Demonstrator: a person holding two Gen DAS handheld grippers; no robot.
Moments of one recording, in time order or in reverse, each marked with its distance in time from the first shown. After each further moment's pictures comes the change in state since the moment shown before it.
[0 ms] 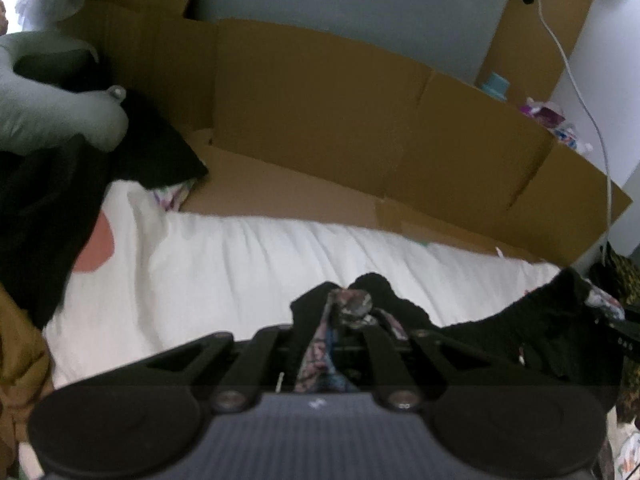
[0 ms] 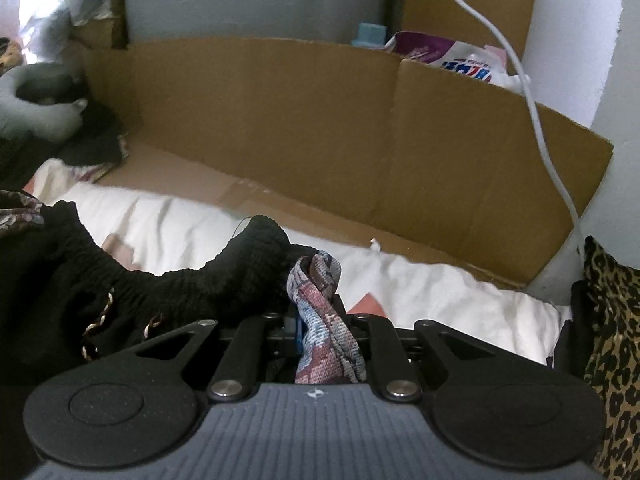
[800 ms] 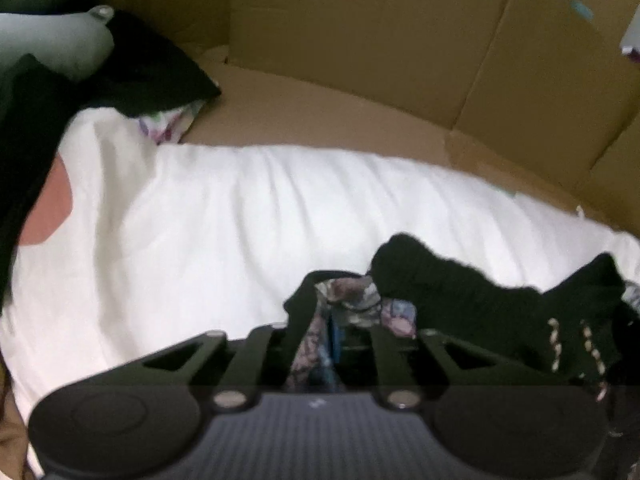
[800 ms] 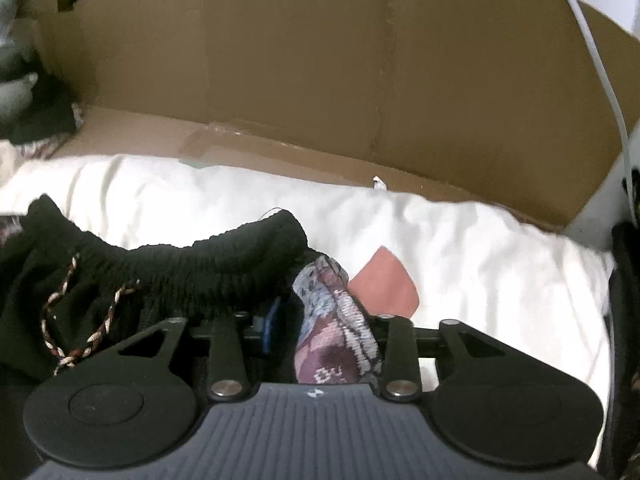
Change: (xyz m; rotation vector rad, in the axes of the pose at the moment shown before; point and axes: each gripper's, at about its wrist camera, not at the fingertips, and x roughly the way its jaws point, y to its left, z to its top) left arm 0.100 0.015 -0.012 -0.002 0.204 0.107; right arm 0.088 -0.001 -0.023 0.096 0.133 -0.028
